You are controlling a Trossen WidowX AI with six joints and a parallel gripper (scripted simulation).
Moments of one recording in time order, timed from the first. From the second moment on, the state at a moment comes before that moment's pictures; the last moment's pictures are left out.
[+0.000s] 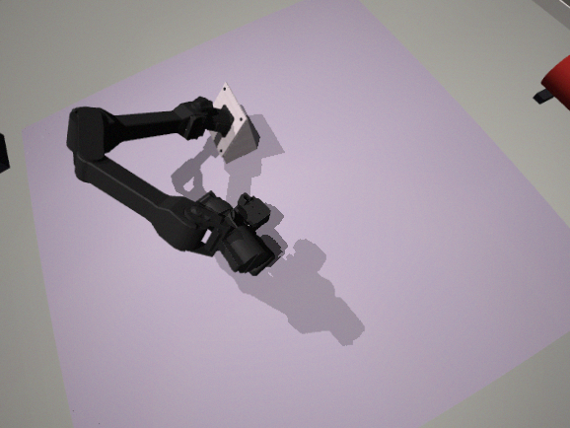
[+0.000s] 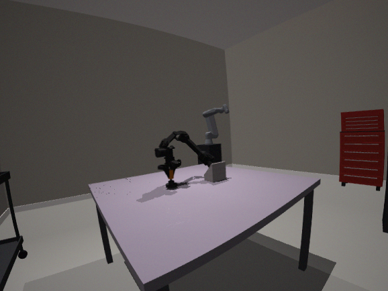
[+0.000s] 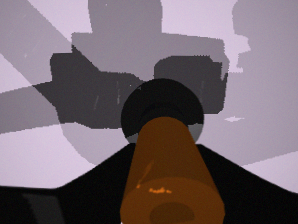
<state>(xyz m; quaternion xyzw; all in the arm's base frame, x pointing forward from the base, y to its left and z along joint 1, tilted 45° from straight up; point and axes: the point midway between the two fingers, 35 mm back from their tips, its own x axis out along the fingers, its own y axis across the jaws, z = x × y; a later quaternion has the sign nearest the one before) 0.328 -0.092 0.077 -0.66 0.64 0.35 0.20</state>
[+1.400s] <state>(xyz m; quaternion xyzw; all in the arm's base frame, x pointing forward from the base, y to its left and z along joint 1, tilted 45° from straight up) 0.328 -0.092 0.080 -0.68 0.57 0.45 0.08</state>
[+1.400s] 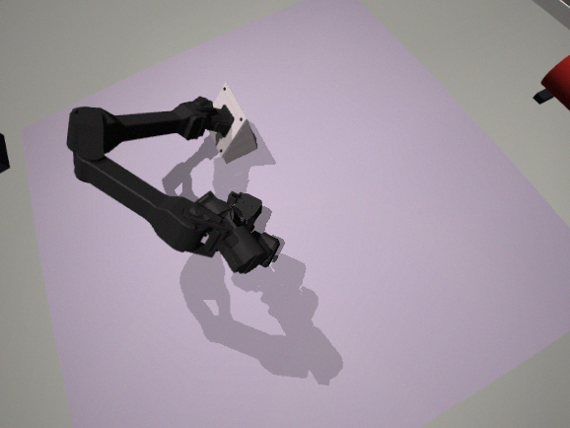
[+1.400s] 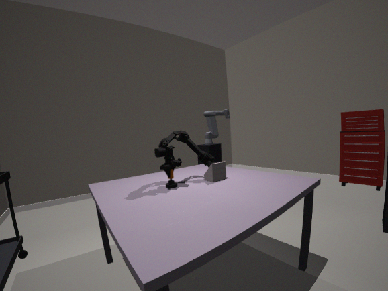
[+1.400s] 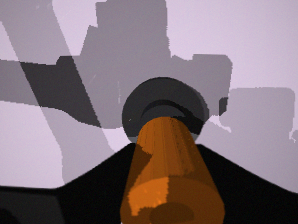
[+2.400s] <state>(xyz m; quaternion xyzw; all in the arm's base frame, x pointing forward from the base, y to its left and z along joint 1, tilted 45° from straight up) 0.328 -0.092 0.079 -0.68 0.55 0.48 0.05</state>
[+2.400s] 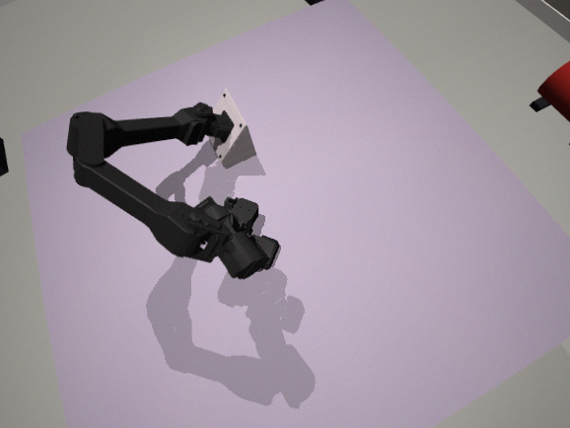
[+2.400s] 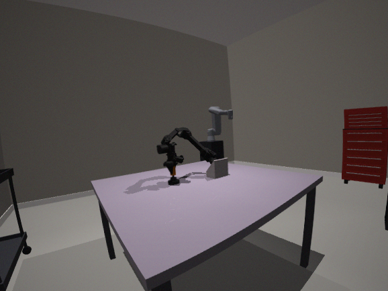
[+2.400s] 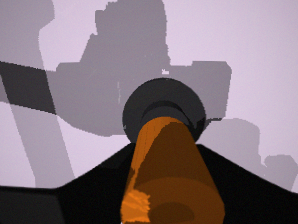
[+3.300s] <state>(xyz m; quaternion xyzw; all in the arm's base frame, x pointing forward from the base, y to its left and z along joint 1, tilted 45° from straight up) 0.328 -0.092 0.077 -0.68 0.50 0.53 -0.02</state>
